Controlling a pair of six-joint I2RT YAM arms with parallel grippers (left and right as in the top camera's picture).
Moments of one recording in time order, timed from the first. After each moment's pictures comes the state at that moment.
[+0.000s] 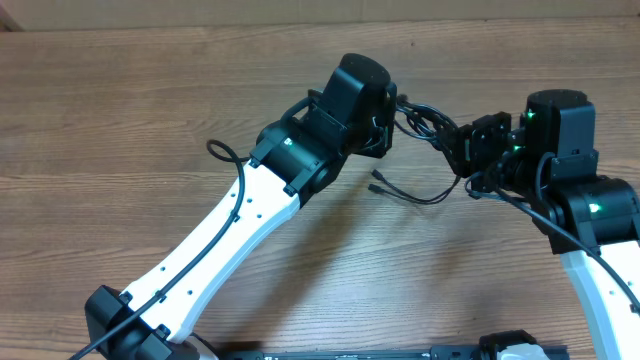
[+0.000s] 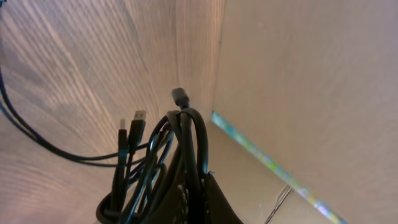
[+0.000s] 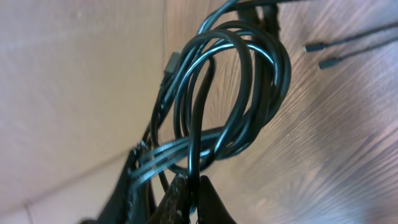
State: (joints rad) left arm -0.70 1.64 1.63 -0.58 -0.03 -2.07; right arm 0.15 1.16 1.28 -0.86 -0.40 1.43
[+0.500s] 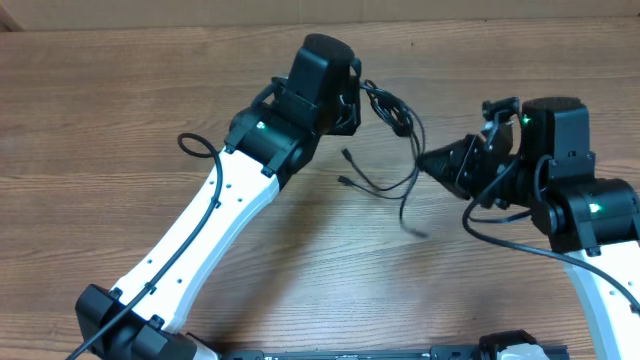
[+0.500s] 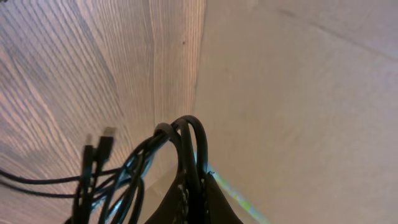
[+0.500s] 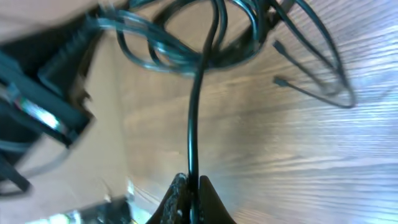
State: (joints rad) left arm -0.58 1.64 1.63 -0.58 -0.07 -2.07; right arm 0.15 1.16 1.28 -0.99 -0.61 0.68
